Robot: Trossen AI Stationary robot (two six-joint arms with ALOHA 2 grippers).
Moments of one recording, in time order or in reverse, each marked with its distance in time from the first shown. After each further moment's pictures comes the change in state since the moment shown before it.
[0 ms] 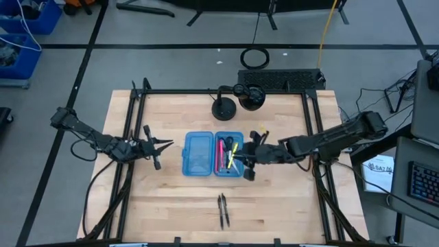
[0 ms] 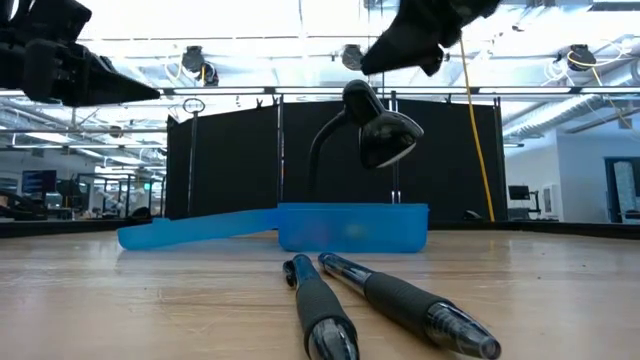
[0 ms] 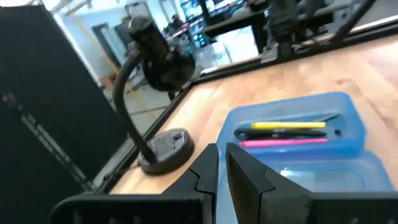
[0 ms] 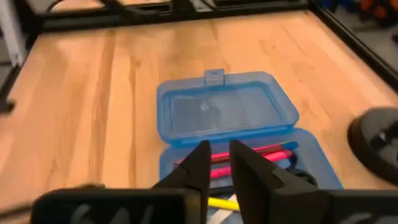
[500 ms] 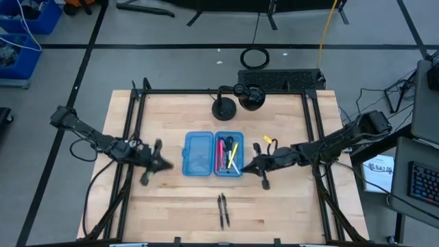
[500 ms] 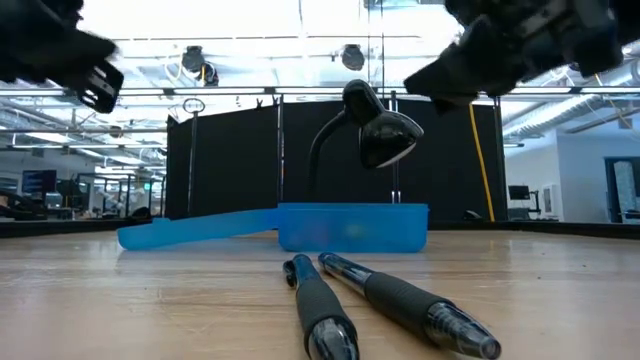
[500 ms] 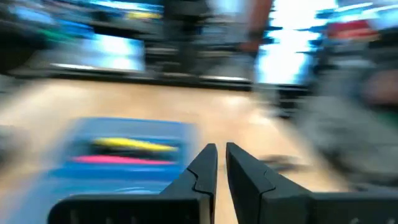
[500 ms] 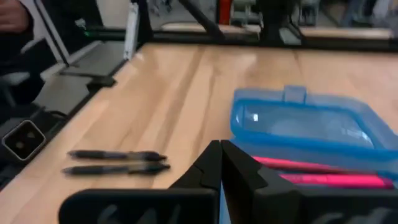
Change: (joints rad) left arm -0.012 0.022 0.000 0.074 0.510 -0.411; right arm 0.020 -0.076 -0.469 0.666 -0.287 -0.201
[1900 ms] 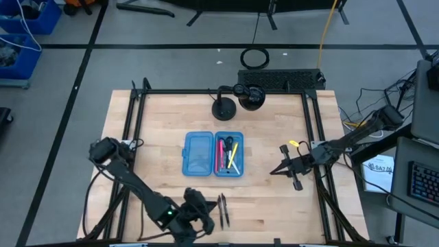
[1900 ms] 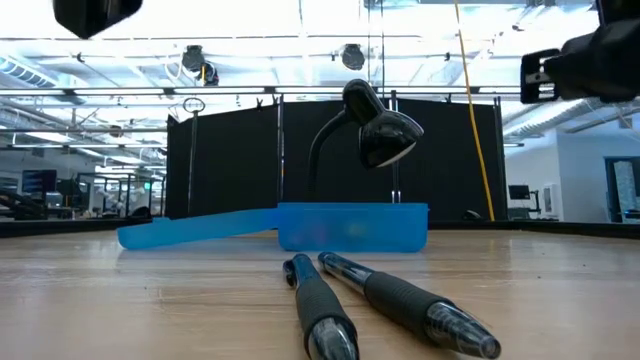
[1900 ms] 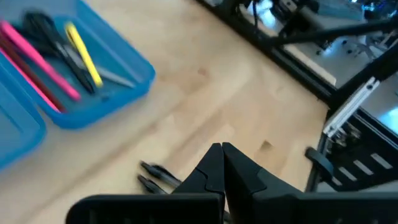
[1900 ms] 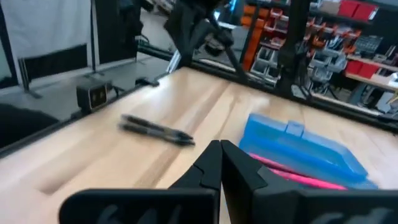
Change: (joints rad) left arm -0.264 1.474 1.288 -0.603 -0.589 -1.114; right arm 0.206 -0.643 -0.438 0.016 0.087 -0.246
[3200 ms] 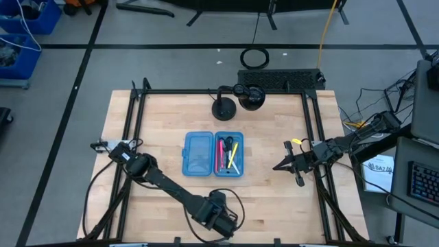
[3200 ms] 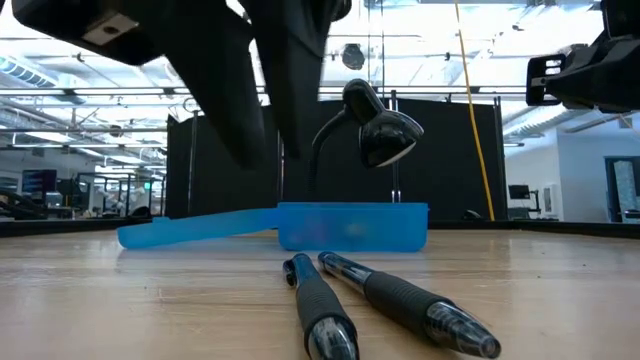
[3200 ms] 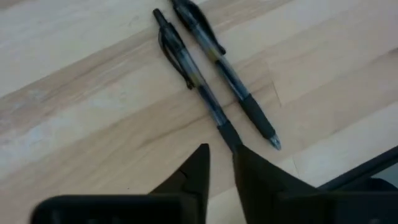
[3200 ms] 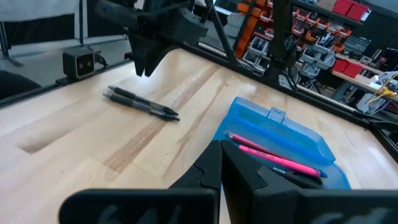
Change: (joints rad) left arm 0.189 0.447 0.732 -0.790 0.798 -0.426; right arm -0.041 -0.275 0.000 -0.347 -0.005 -0.100
